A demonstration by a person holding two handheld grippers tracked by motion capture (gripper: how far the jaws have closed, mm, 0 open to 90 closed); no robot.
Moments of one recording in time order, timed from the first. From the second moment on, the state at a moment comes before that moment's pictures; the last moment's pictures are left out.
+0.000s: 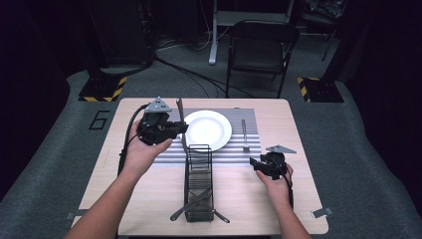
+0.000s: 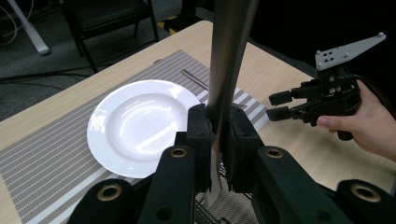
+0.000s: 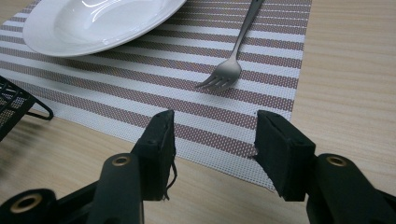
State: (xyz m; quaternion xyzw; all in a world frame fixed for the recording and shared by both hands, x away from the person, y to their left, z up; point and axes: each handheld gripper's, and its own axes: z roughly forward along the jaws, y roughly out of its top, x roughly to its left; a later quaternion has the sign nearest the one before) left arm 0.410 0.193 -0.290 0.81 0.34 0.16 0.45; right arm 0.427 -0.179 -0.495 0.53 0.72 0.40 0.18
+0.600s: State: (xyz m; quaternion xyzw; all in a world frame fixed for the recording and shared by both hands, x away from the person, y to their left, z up) left arm 0.419 0.208 -0.302 0.80 0.37 0.16 0.44; right arm 0.427 -0.179 -0.495 0.53 0.72 0.40 0.18
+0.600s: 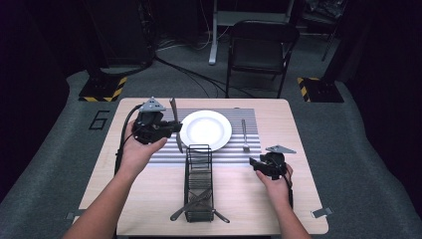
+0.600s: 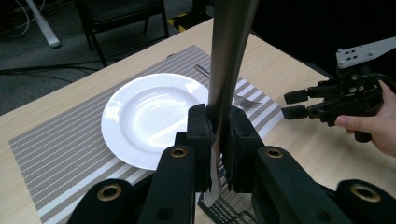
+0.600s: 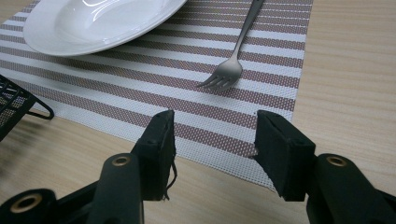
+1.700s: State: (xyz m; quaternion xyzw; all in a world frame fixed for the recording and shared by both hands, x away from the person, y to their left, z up) left arm 0.445 0.240 -0.368 0.79 0.41 0.19 0.41; right arm 0.427 -0.178 -0.496 0.53 0.72 0.40 0.18
